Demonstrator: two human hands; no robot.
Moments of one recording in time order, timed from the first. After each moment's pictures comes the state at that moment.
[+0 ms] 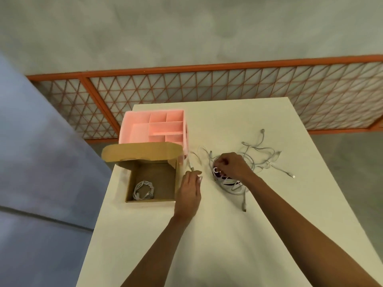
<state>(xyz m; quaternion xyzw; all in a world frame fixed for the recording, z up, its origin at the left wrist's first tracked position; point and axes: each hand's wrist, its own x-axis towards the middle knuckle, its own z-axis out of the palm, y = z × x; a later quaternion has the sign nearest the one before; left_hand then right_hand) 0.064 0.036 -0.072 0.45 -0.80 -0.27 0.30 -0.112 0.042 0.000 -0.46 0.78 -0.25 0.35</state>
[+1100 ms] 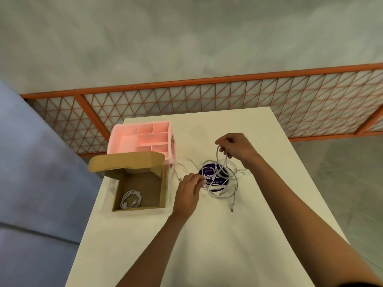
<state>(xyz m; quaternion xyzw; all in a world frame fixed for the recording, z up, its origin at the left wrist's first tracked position) 0.014 0.039 -0.053 0.36 -0.83 -0.30 0.32 -0.176 0.050 0.067 -0.36 0.73 -0.45 0.37</state>
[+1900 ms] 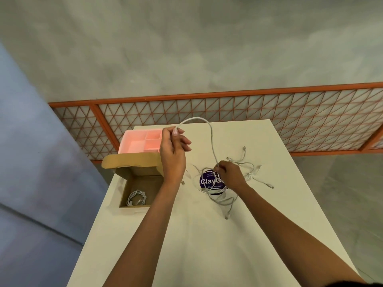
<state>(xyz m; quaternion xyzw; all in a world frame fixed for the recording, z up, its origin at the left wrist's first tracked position) 0.009 0.039 0.108 0.34 -0.59 -0.43 0.59 -0.146 0.086 0.013 -0.48 0.77 -0.33 0.27</state>
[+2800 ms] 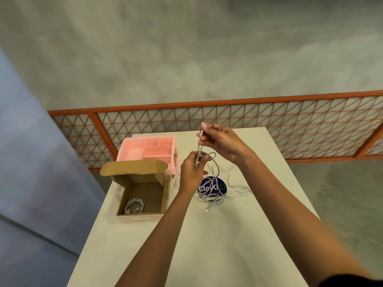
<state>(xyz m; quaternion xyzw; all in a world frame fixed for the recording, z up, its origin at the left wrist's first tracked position) -0.024 0.044 0.066 0.39 -0.63 -0.52 0.43 -0.138 0.061 0.151 -0.37 0.44 -0.62 0.54</state>
